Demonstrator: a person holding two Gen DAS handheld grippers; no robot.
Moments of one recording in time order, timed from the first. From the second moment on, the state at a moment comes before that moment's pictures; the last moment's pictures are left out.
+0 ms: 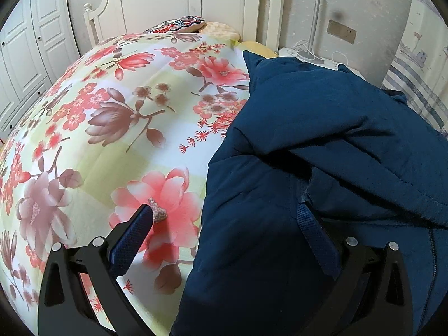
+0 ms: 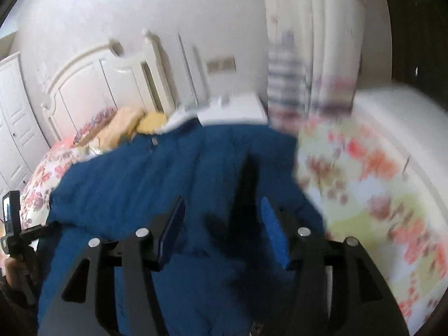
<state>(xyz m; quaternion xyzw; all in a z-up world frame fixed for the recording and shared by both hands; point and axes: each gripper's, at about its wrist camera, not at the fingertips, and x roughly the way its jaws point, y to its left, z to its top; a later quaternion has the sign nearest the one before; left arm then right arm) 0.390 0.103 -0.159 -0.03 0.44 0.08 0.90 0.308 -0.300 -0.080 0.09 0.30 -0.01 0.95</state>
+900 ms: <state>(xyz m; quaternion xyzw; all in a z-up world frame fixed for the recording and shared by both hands) 0.456 0.007 -0.146 0.03 0.41 0.01 0.91 0.357 -0.261 -0.131 0.04 0.38 0.01 0.93</state>
